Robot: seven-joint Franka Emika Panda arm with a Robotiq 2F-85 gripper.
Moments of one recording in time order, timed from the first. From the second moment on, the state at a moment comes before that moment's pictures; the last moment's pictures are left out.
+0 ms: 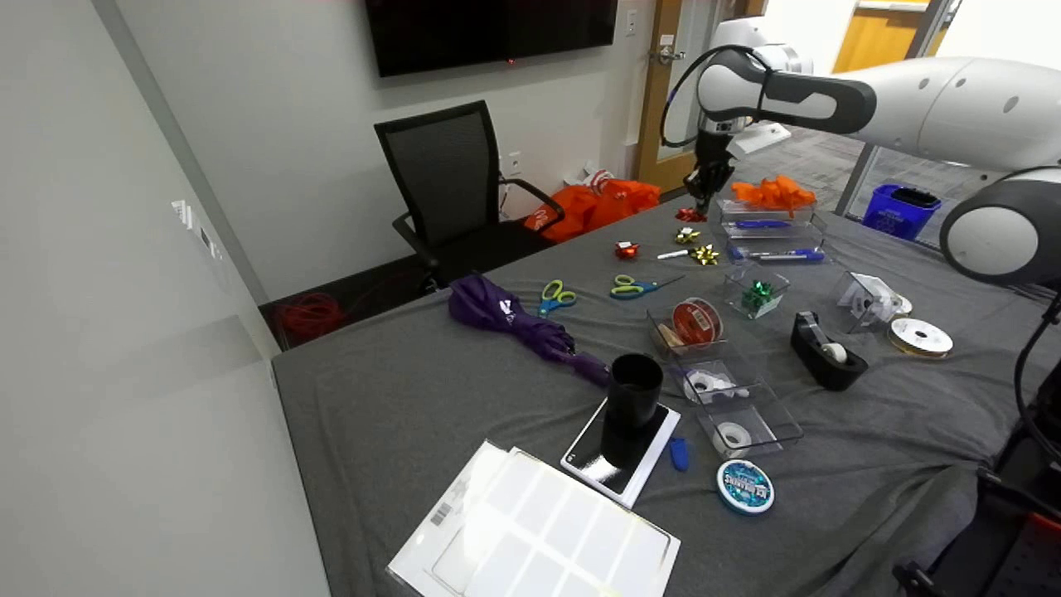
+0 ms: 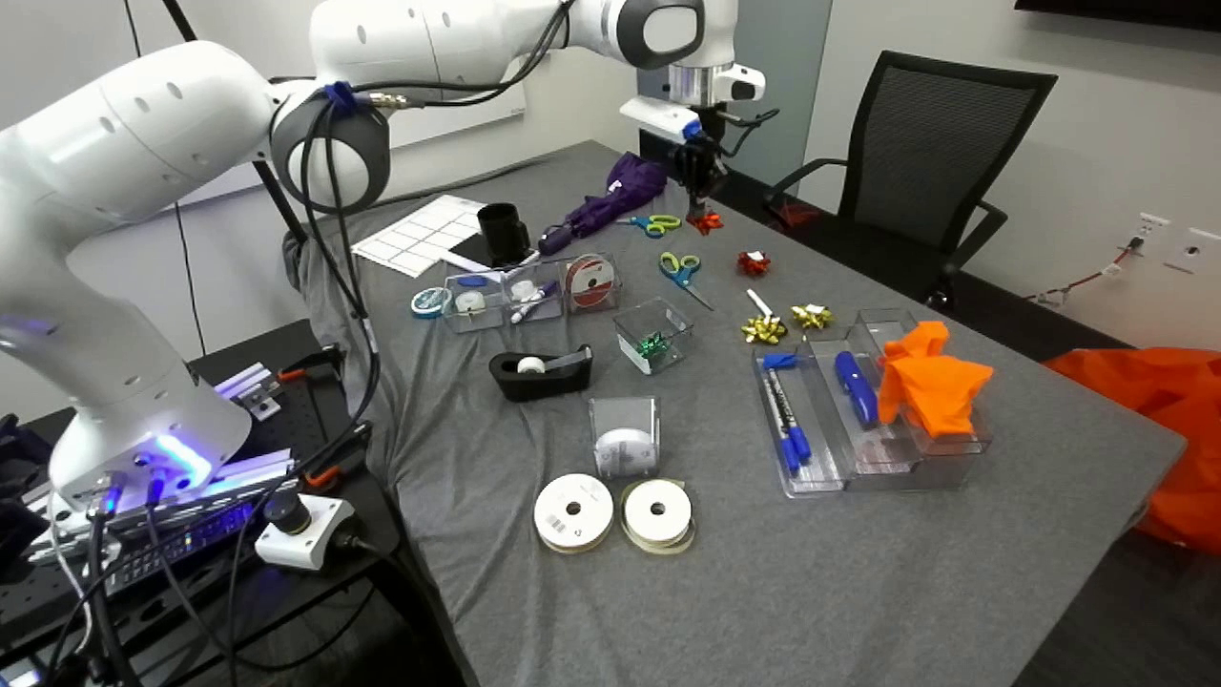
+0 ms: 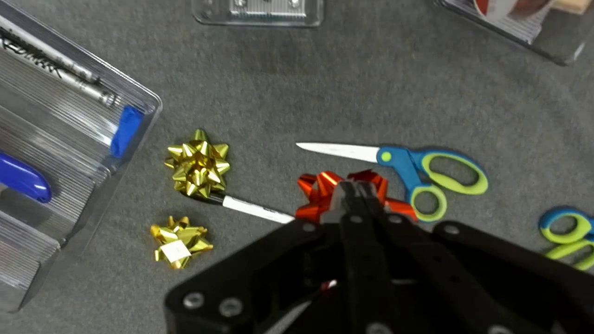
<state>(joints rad) -0.19 1.25 -0.02 -0.36 -0.02 1.62 -0.18</state>
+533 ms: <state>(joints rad) -0.22 1.27 -0.06 -0.37 -0.10 1.49 -0.35</state>
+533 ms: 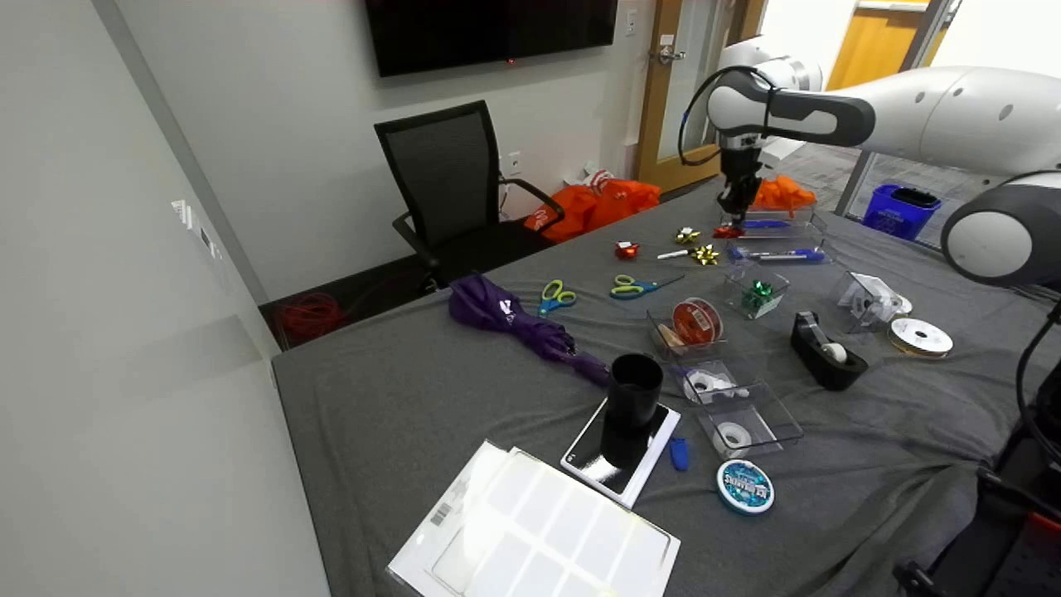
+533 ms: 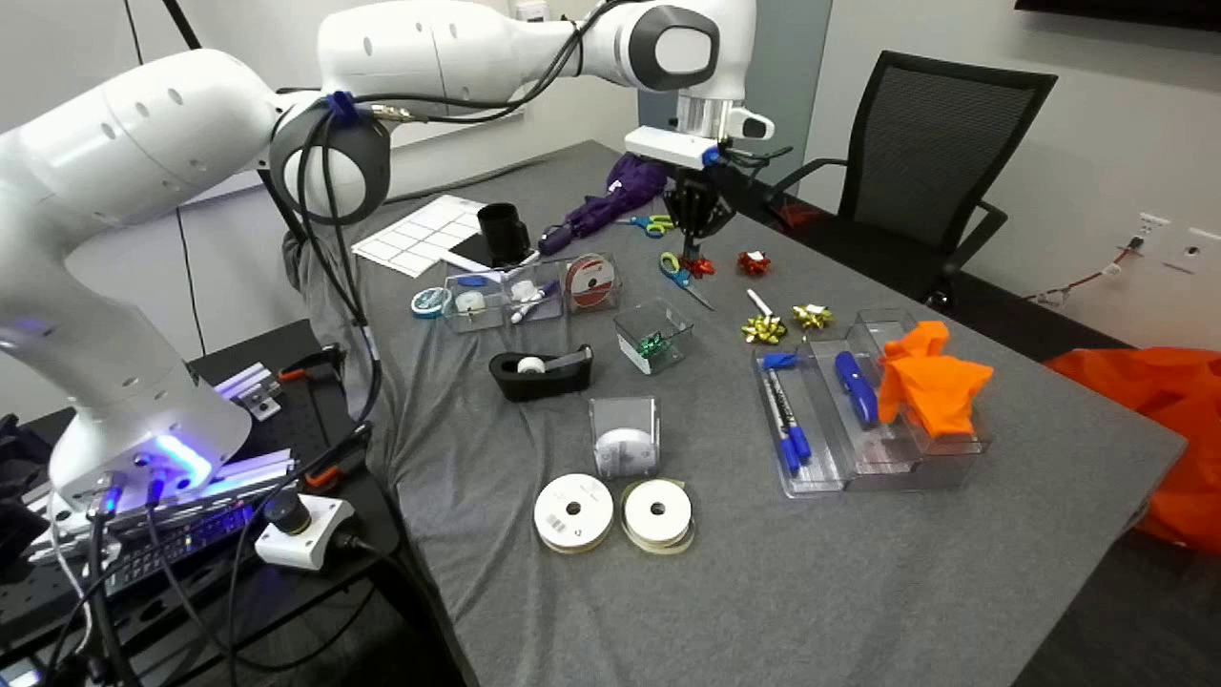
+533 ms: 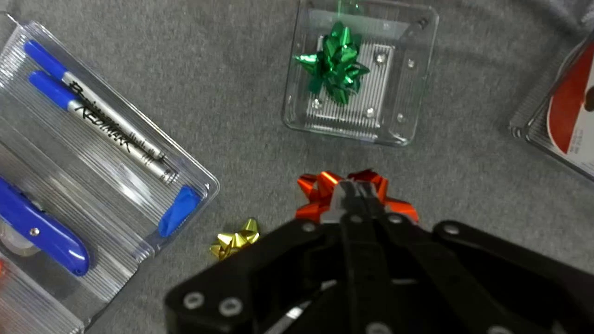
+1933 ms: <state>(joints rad) -0.22 1.36 -0.06 -0.37 -0.10 1.26 -0.35</state>
